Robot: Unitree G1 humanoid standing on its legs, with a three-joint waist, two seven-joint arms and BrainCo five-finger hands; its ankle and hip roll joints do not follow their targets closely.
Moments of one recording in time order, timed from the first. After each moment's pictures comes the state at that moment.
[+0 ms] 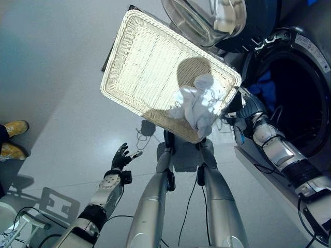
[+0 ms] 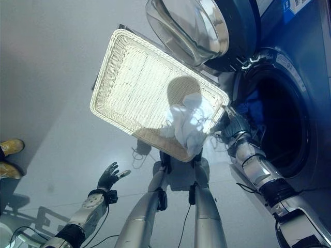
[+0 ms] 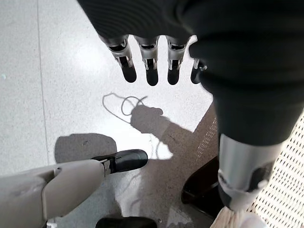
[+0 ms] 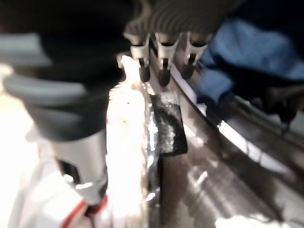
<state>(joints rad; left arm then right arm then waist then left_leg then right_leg) -0.31 0.37 -0.34 0.72 -0.60 -0.13 0.20 -0.62 -0.77 0.43 0.33 -0.26 0.17 -0.23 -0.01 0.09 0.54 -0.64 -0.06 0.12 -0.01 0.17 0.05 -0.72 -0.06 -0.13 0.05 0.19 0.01</state>
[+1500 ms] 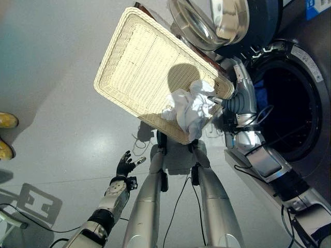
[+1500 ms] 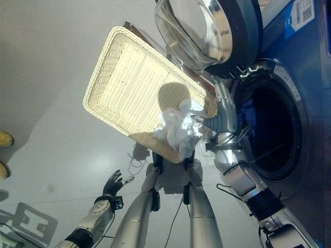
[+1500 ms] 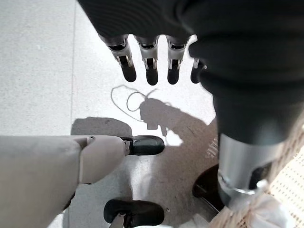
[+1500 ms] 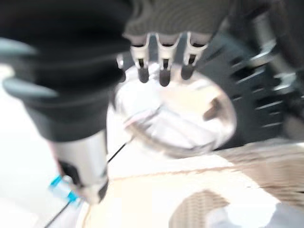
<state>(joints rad) -0.31 0.29 -0.34 0.84 -0.60 -0.17 0.22 -0.59 -0.66 0.45 0.00 -0.34 0.00 -0.64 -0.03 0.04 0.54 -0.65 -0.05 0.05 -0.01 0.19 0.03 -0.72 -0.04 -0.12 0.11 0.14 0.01</state>
